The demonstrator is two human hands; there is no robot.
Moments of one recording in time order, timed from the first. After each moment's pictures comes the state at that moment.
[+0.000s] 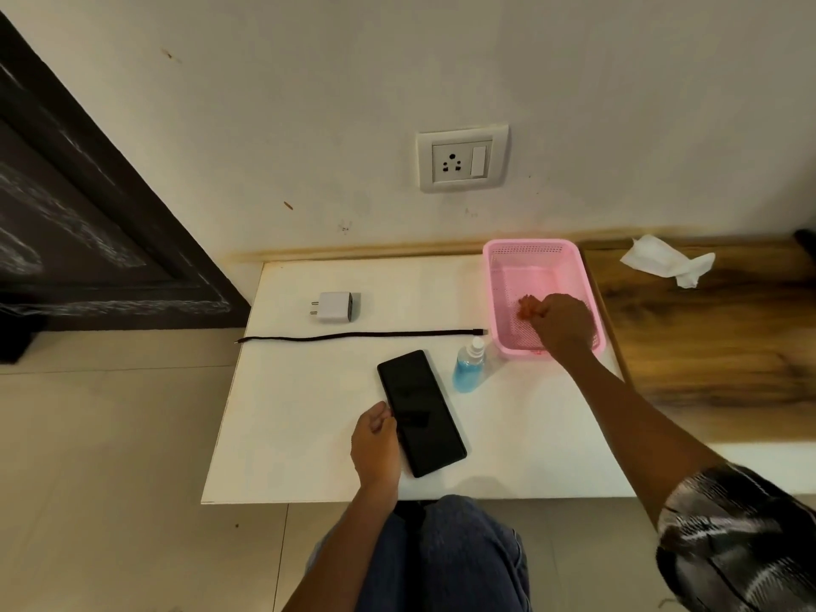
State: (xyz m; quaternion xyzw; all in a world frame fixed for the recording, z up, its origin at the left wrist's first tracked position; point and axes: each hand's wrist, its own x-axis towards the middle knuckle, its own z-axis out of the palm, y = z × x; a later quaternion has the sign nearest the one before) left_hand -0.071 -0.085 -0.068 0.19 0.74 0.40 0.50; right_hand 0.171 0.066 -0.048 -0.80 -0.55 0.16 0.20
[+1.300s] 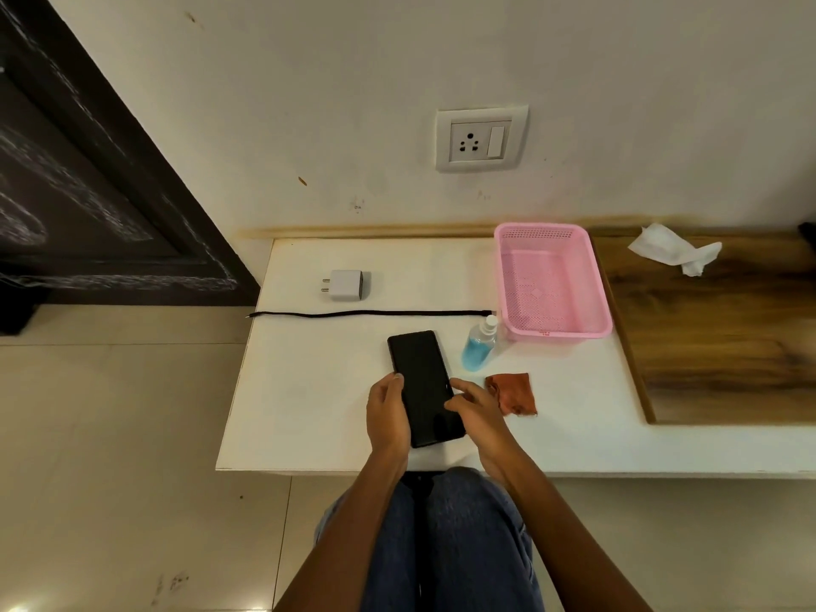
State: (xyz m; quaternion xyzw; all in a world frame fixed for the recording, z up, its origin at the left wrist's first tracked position) left_hand -0.072 -0.082 -0.061 0.16 0.70 0.44 0.54; right_hand 0.042 -0.082 -0.046 -0.69 -0.34 0.58 0.27
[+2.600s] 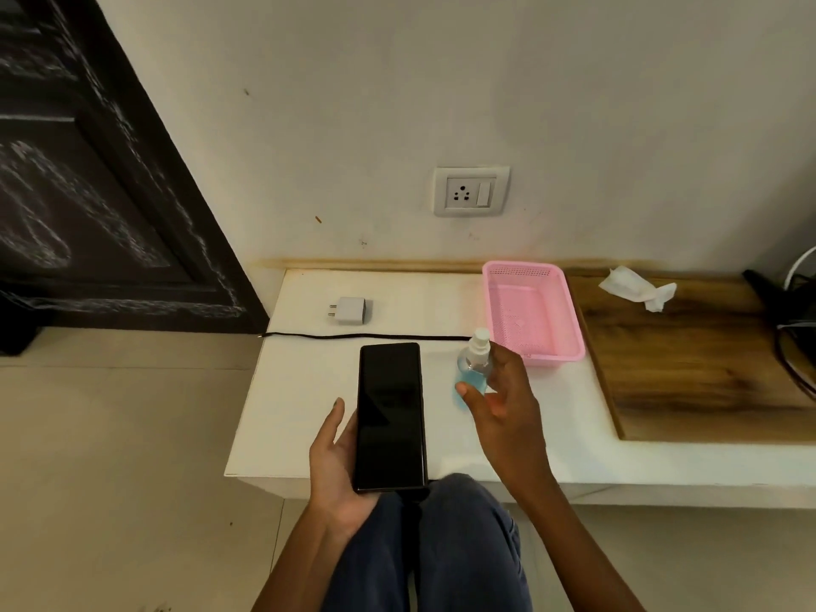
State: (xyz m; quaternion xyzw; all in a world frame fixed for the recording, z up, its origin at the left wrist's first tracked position) left_hand -0.129 -0.154 0.017 -0.01 0.36 0.51 0.78; right_hand 0.049 -0.122 0.062 -0.61 -0.56 0.35 0.44
